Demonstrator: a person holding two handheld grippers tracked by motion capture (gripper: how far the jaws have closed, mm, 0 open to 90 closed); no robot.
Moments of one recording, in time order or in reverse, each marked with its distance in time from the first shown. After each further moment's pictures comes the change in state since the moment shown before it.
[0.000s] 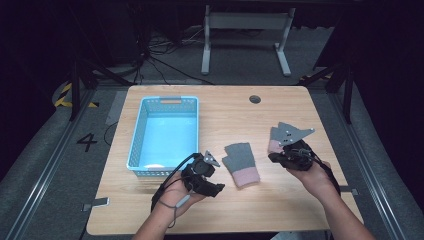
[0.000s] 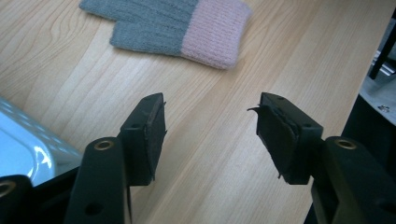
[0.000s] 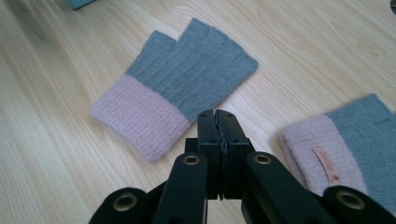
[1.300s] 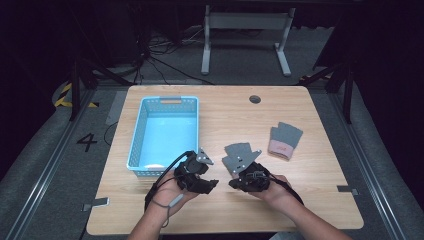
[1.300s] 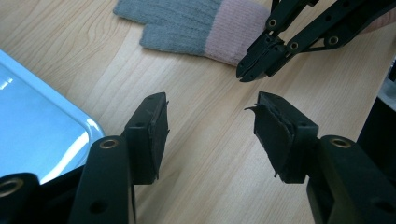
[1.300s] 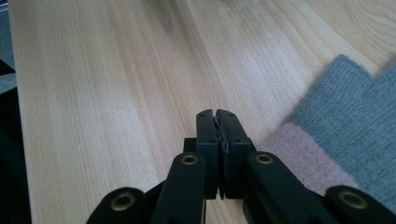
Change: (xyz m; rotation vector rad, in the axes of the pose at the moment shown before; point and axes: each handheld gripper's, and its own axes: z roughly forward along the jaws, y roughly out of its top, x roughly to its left) left arm 0.006 -0.006 -0.012 -0.024 0.066 0.013; right arm 0.088 0.024 0.080 0.067 0.255 -0.199
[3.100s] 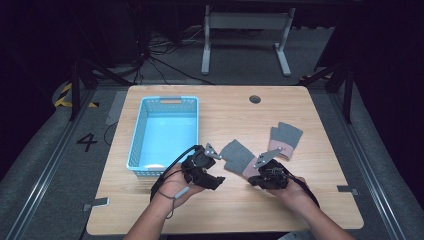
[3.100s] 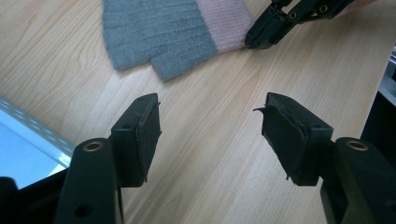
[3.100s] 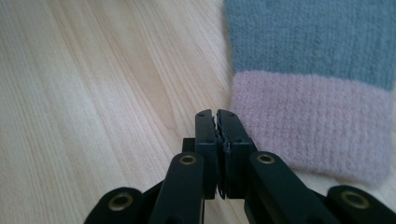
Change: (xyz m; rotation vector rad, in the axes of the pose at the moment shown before) left arm 0.001 0.022 0.007 0.011 -0.029 0.050; right arm -0.028 -0.047 -0.021 0.034 -0.065 0.155
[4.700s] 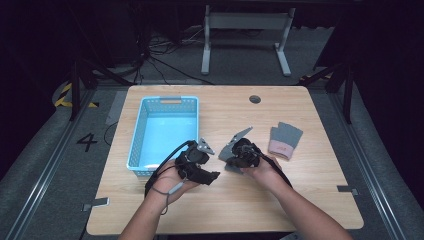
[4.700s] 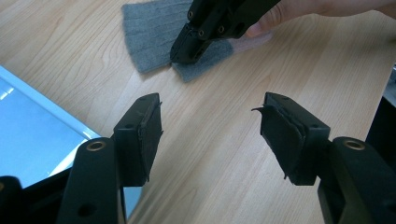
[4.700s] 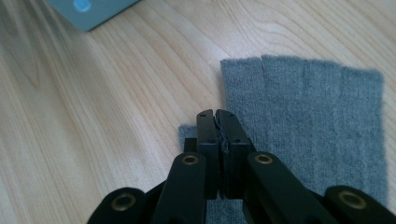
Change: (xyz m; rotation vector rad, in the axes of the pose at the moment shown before) left arm 0.013 -0.003 -0.013 -0.020 0.012 -0.022; right arm -0.022 0.080 0.045 0.024 -0.030 0.041
